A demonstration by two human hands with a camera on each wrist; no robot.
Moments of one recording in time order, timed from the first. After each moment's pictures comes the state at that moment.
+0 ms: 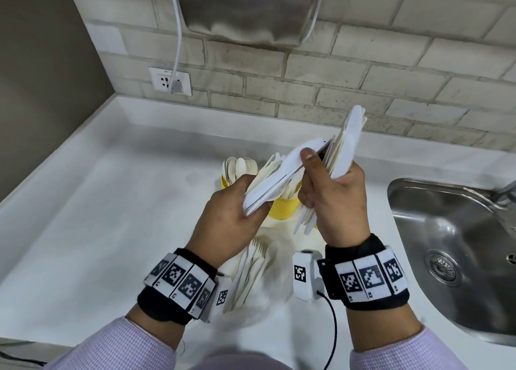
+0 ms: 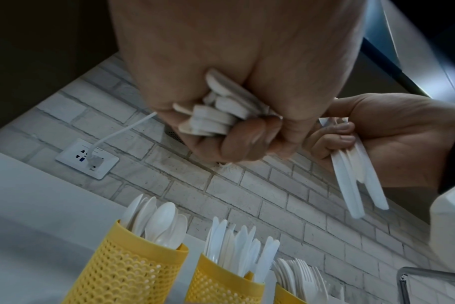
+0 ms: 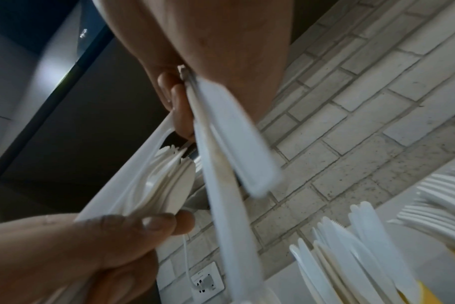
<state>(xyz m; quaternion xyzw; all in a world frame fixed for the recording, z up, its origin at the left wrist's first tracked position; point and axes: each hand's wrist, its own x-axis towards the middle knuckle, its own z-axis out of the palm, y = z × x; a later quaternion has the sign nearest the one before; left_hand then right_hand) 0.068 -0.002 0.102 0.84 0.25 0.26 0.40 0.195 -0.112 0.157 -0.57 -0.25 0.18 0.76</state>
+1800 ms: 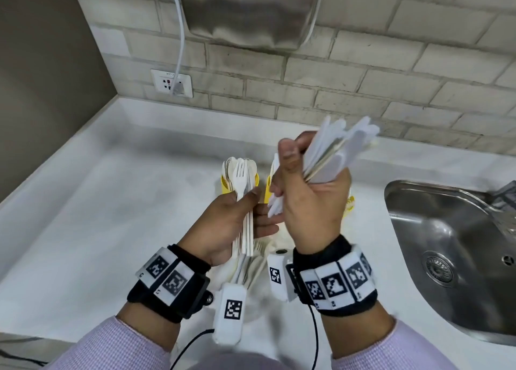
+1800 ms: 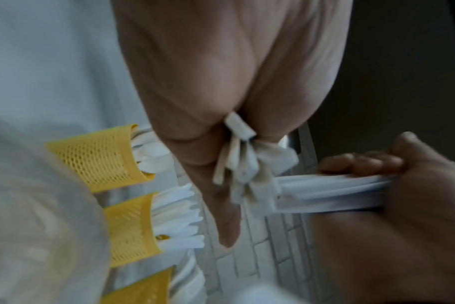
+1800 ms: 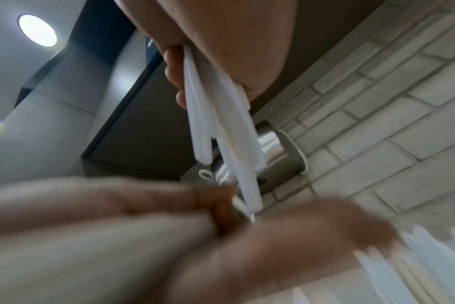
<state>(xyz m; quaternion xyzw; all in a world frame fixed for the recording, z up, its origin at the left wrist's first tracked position) 0.063 -0.014 0.121 0.46 0.25 0.13 0.84 0.148 -0.099 0.175 -0.52 -0.32 0.07 0.79</state>
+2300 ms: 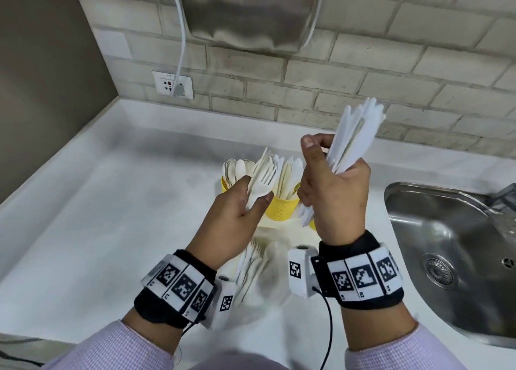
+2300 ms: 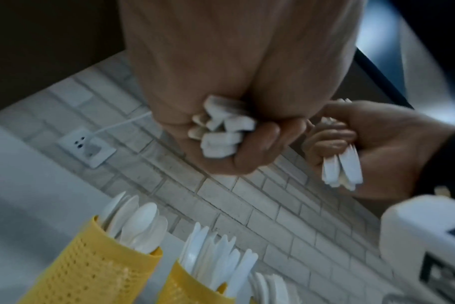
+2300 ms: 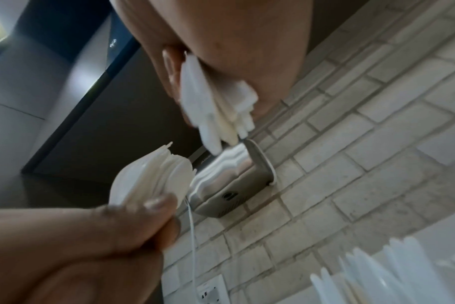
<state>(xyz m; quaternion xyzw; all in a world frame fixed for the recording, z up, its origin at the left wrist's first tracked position) 0.061 -0.016 0.121 0.81 0.25 0.23 0.48 0.178 -0.114 0.183 -0.58 -0.24 0.11 0.77</state>
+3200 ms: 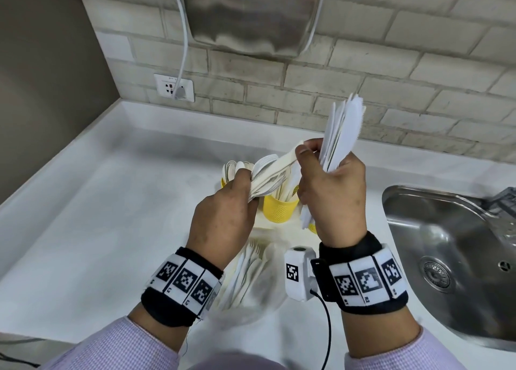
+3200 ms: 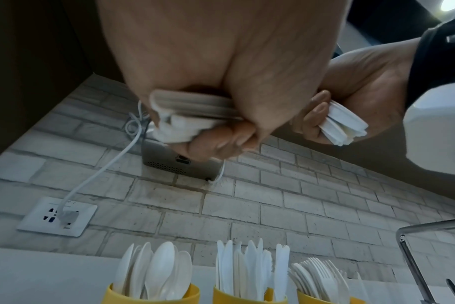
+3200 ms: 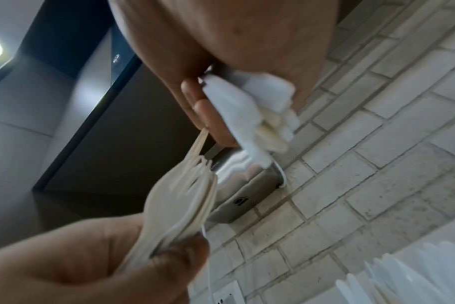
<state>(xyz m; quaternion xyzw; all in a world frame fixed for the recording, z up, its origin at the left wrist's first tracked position) 0.066 -0.012 0.113 0.90 0.27 0.30 0.15 0.184 -0.112 0.183 -0.68 -0.27 0.07 0.68</state>
